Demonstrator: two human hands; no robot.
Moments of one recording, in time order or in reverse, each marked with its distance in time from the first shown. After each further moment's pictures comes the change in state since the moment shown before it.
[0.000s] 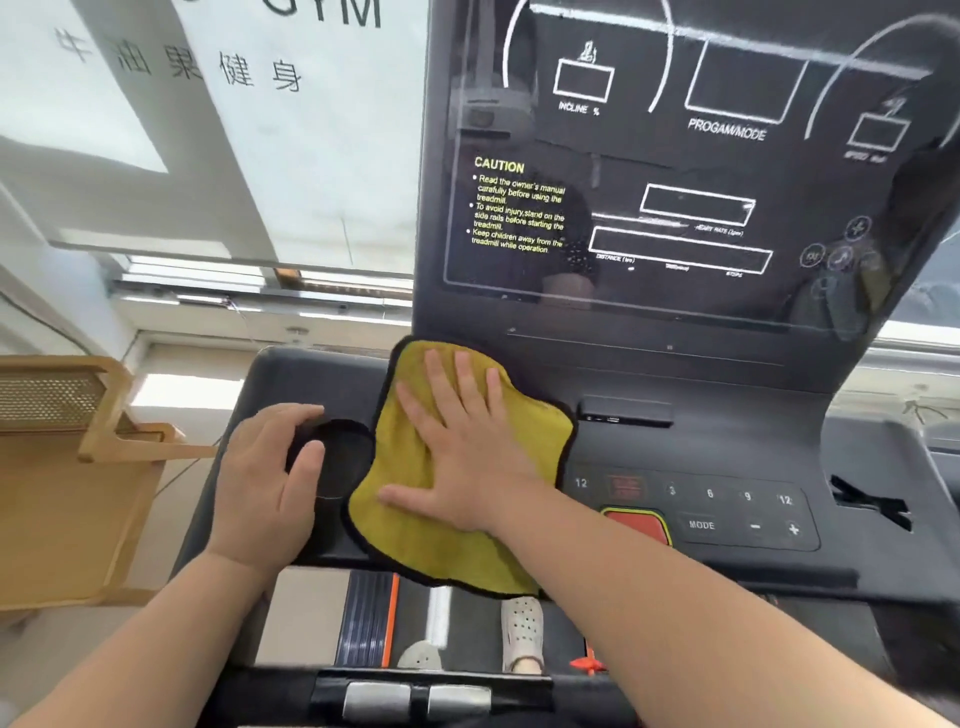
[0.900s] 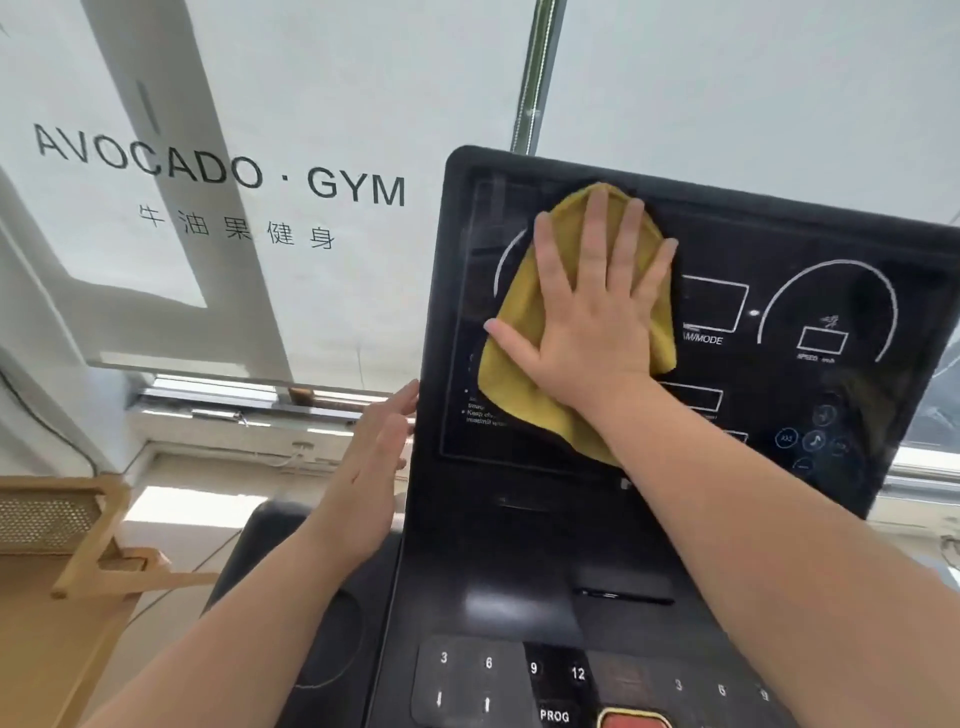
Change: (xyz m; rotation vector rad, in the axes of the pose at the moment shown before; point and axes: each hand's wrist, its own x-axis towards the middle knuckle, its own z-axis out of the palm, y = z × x) left_hand 0.134 0.110 0.018 -0.554 -0.175 -0.044; right_hand 0.099 0.138 -0.211 -0.295 0.691 0.269
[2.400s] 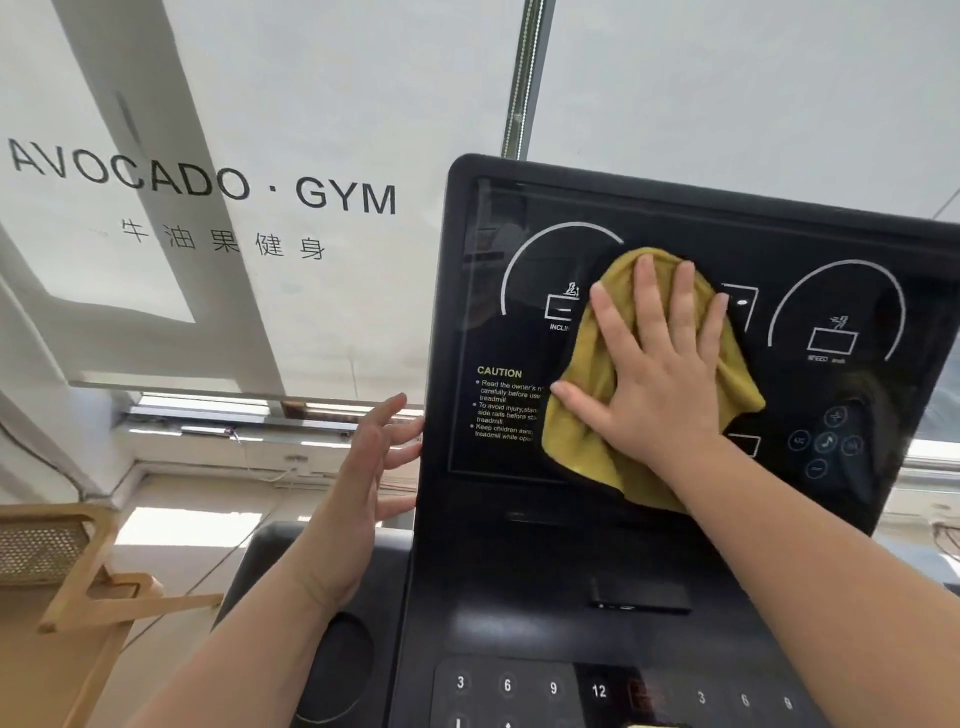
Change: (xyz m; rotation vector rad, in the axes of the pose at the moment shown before) left_hand -0.004 0.009 -0.016 -0.349 -0.088 -0.126; right_hand -0.049 0.048 0.015 -0.066 0.066 -0.036
